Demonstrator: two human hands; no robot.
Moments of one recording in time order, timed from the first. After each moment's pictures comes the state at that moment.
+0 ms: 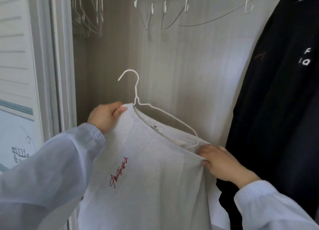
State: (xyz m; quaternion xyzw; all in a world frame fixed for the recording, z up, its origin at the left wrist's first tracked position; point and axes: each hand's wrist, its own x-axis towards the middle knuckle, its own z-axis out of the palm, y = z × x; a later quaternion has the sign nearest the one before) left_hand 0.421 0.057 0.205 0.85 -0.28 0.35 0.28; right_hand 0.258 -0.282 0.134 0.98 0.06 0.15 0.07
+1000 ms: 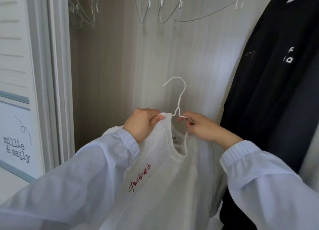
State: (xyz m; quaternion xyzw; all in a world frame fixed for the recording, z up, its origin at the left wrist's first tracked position) left_hand 0.347 -0.028 0.188 0.78 -0.43 0.31 0.33; right_hand 0.244 -0.213 0.223 0.95 0.03 0.16 -0.27
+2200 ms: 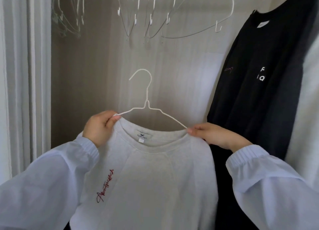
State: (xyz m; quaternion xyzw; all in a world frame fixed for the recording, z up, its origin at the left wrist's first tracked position) left_hand 0.399 0.014 0.187 0.76 -0.32 0.35 0.44; right_hand 0.211 -0.262 0.251 0.95 -0.06 0.09 -0.30
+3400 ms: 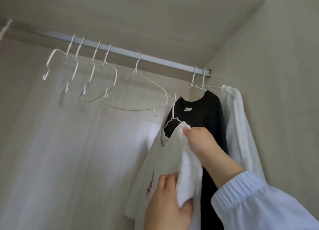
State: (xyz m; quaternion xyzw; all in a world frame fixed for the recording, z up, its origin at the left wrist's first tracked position) left_hand 0.222 -0.225 0.283 0.64 -0.52 0.22 0.53; right_hand 0.161 -0.261 0.435 0.76 -0.30 0.48 -0.32
